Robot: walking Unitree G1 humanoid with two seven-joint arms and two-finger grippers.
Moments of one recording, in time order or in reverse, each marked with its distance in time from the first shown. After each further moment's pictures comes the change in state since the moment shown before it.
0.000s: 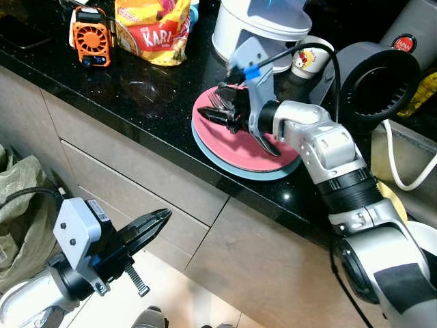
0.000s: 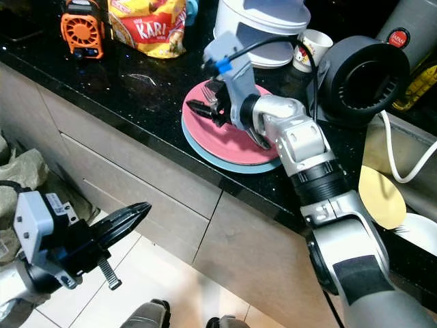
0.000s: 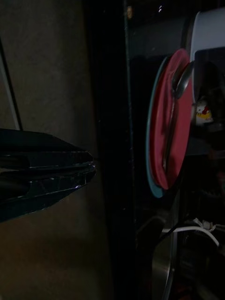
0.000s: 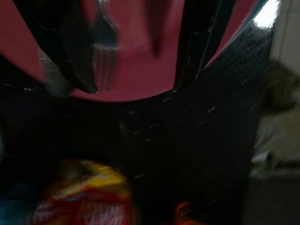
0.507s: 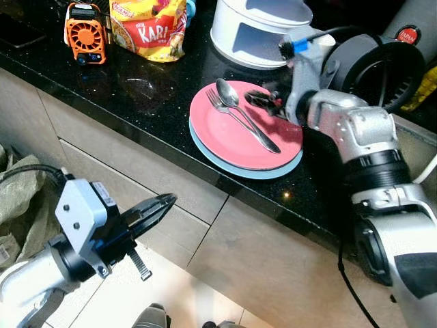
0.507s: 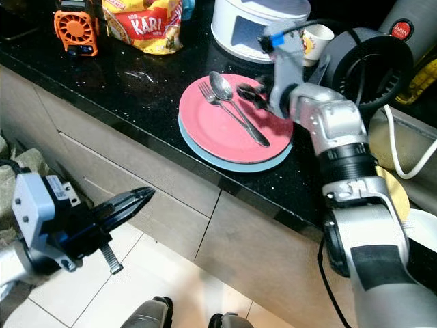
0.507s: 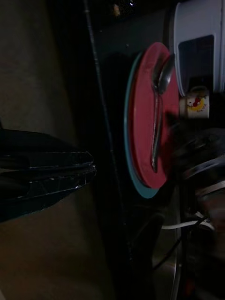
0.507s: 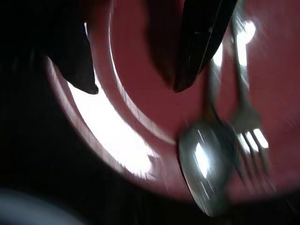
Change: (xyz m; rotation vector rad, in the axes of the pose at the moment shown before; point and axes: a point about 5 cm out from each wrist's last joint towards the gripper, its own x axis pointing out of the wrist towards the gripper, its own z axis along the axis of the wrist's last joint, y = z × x) left arm 0.016 0.011 0.015 0.068 -0.021 -0.062; right arm -0.039 -0.050 -0.042 0.179 0.251 -0.255
